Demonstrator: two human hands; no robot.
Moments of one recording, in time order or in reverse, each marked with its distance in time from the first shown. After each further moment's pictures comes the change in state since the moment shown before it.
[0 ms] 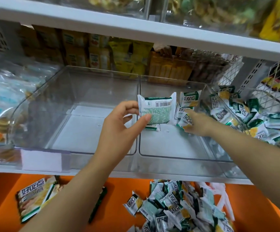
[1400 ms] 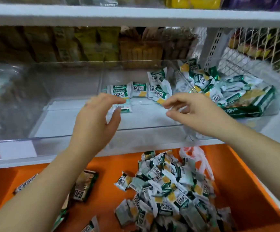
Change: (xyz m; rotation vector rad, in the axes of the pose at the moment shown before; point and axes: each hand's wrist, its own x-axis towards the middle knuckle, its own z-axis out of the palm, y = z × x) left_hand -0.033 0.023 0.026 0.806 -0.110 0.415; right_hand -0.169 0.016 -0.021 0.583 0.303 -0.383
